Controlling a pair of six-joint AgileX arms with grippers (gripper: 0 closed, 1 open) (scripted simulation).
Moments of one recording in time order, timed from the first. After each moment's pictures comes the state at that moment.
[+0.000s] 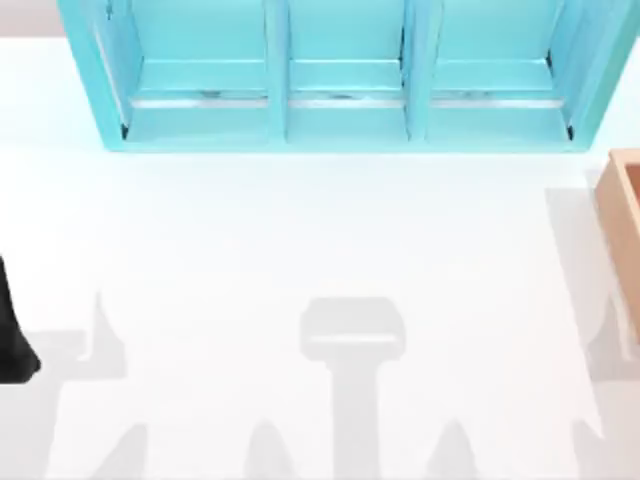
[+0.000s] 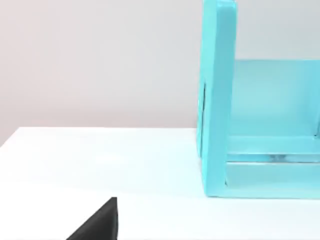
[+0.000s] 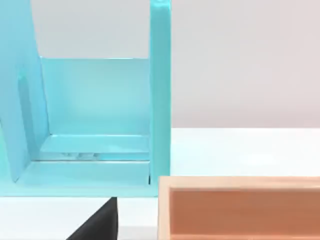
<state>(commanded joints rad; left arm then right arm) 0.00 0.00 0.00 0.00 0.00 0.00 0.00 0.00 0.00 0.00 0.00 0.00</state>
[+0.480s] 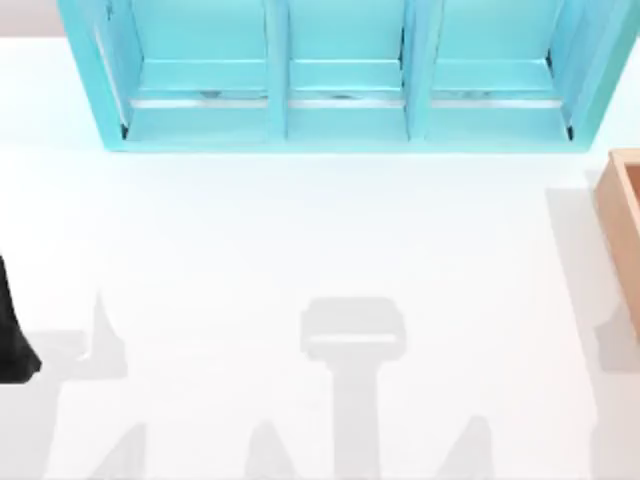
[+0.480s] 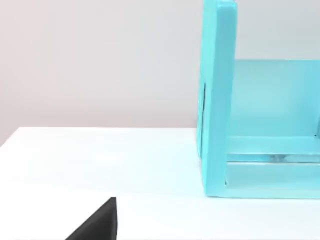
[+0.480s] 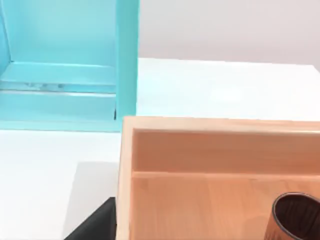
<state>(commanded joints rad) 0.00 0.00 0.00 0.00 0.00 0.00 -0.07 0.22 0.21 -0.21 0.00 -0.07</state>
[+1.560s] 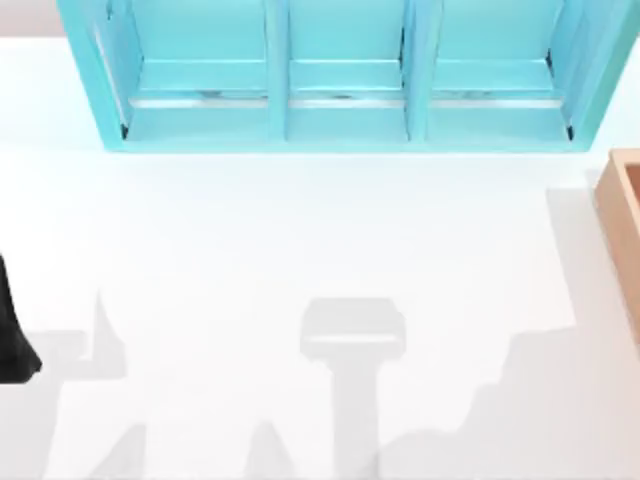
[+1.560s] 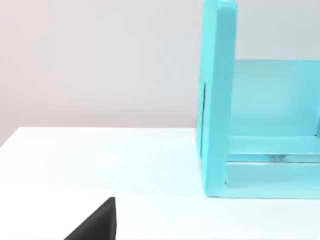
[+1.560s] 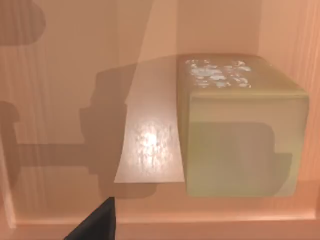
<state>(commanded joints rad) 0.00 0.00 0.00 0.00 0.00 0.00 -0.41 1.56 1.23 -1.22 0.01 -0.39</state>
